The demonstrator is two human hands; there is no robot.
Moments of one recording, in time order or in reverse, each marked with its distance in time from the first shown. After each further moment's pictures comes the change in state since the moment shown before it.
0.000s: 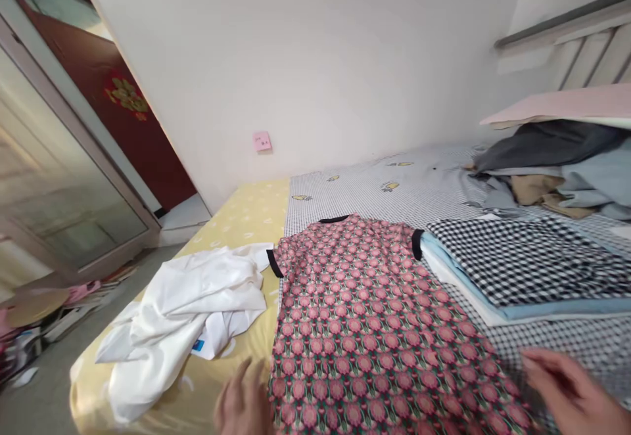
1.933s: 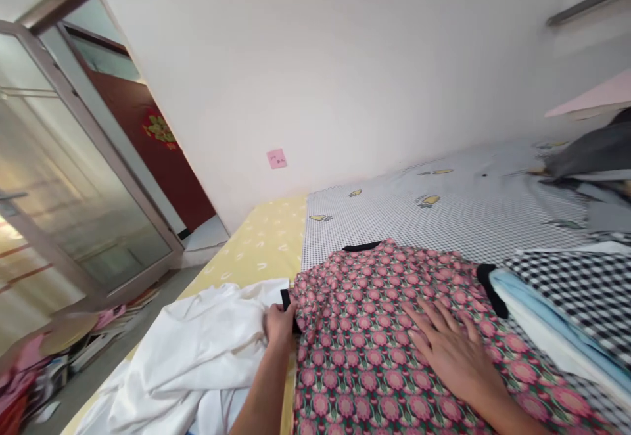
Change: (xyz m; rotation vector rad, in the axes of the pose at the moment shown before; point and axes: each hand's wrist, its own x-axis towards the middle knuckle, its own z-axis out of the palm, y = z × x) left_hand 0.274 0.022 0.129 -0.469 -0.155 -0.652; right_hand 0.079 -0.109 0.236 -0.639 -0.062 -0.878
